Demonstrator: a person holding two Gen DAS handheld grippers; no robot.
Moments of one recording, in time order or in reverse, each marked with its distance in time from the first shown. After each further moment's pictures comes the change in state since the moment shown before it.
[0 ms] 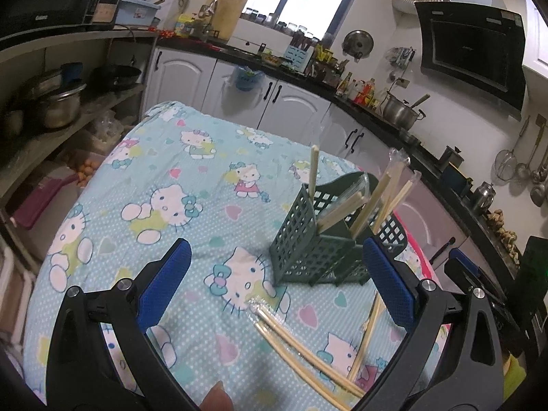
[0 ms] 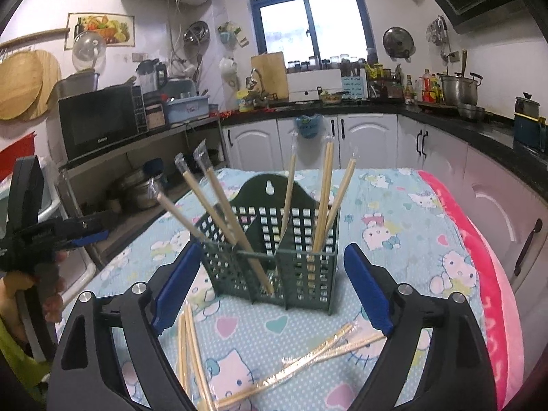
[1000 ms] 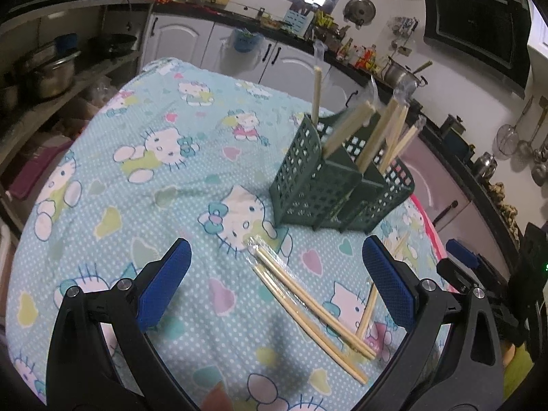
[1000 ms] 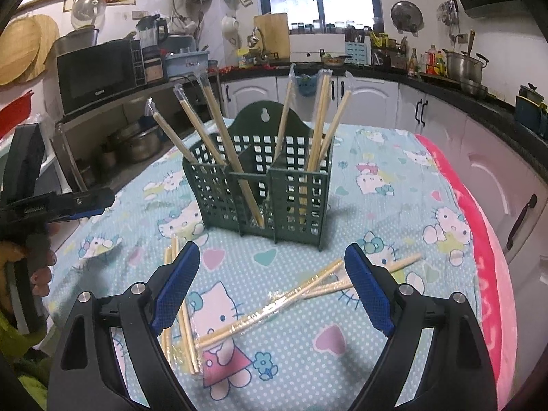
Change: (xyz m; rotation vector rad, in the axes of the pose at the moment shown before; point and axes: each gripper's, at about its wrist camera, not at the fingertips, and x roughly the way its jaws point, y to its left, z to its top) left arm 0.014 -0.001 -0.043 0.006 0.157 -0.007; right arm -0.002 -0.004 -0.042 -0.051 0.177 -0.026
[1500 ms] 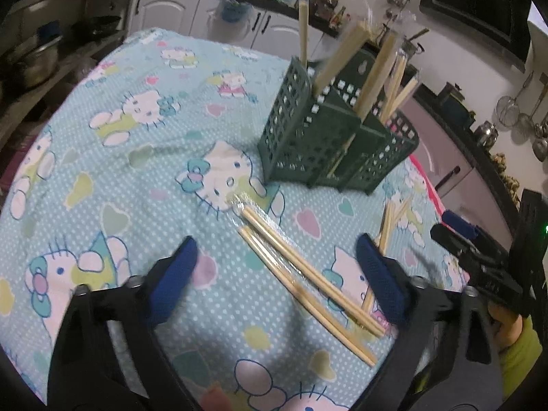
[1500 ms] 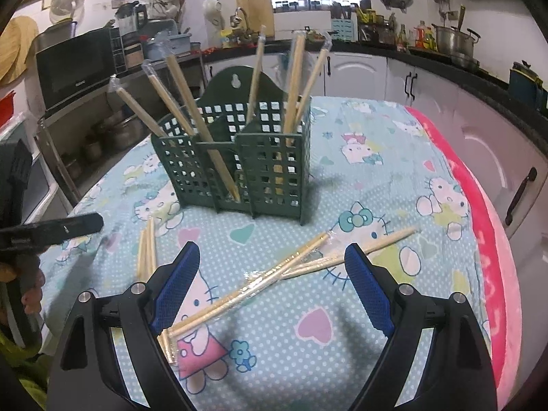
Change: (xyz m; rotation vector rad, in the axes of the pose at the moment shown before) left arm 0.032 -0.008 -0.023 0.035 0.132 -0.021; right arm 0.023 -0.023 -0.012 0.052 0.089 -0.036
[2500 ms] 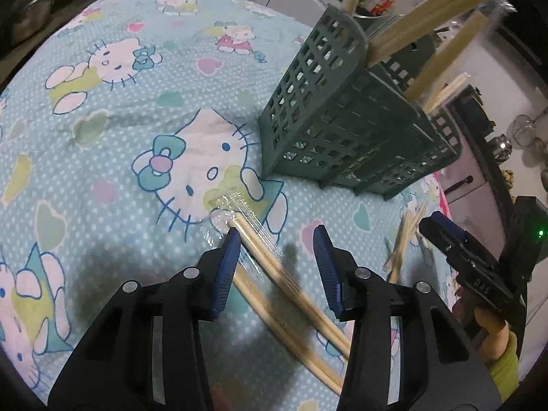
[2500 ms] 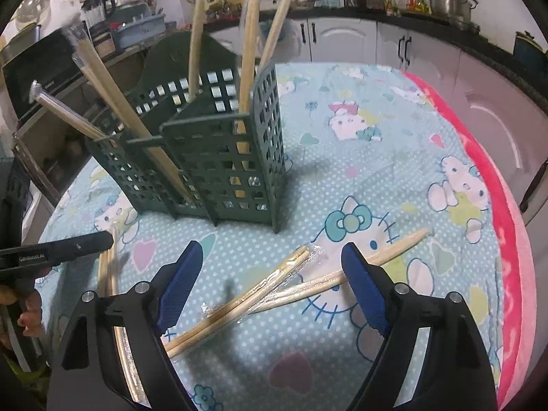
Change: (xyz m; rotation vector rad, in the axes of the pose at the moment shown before) left arm 0.070 0.008 0.026 -0.129 0.155 -0.026; right arm 0.066 -0.032 0.021 0.070 0.145 -0.013
